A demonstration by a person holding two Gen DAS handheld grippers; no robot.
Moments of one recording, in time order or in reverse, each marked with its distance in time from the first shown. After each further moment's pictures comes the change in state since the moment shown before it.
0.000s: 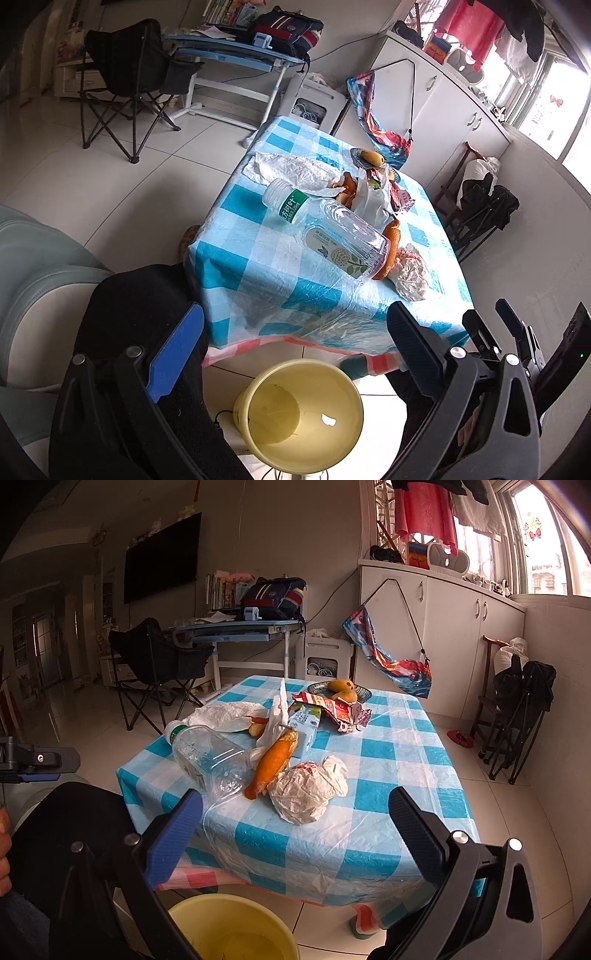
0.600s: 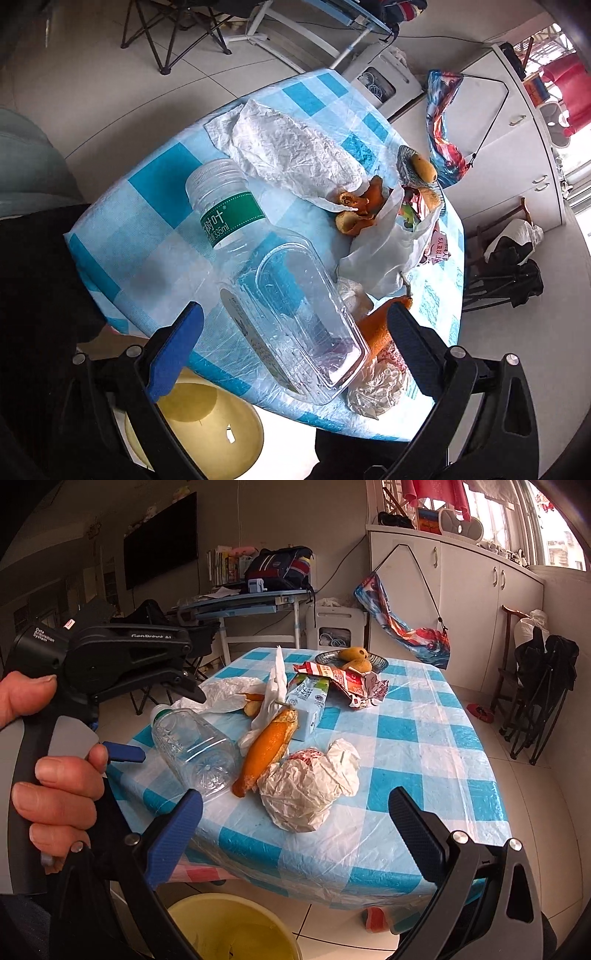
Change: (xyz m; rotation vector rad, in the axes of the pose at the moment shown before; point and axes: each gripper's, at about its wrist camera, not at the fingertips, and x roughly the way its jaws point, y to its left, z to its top) left arm 0.159 -0.055 0.073 -0.386 0.186 0.089; right arm 0.050 -0.018 0.005 0.046 0.116 0.069
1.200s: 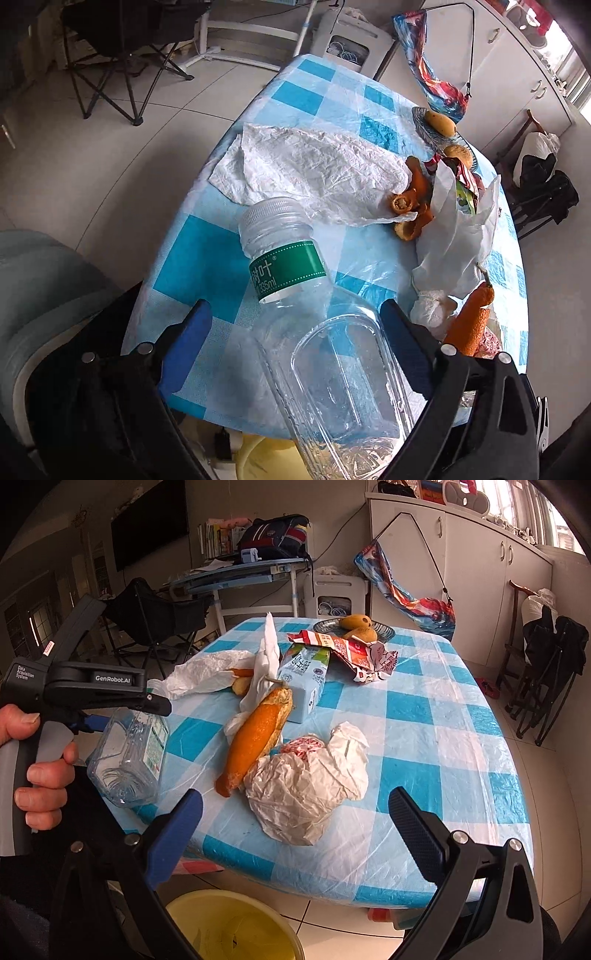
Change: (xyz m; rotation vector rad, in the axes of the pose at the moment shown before) left arm 0.022 0.023 0.049 0.333 0.024 0.122; right arm 0.040 0.000 0.011 0.005 0.133 -0.001
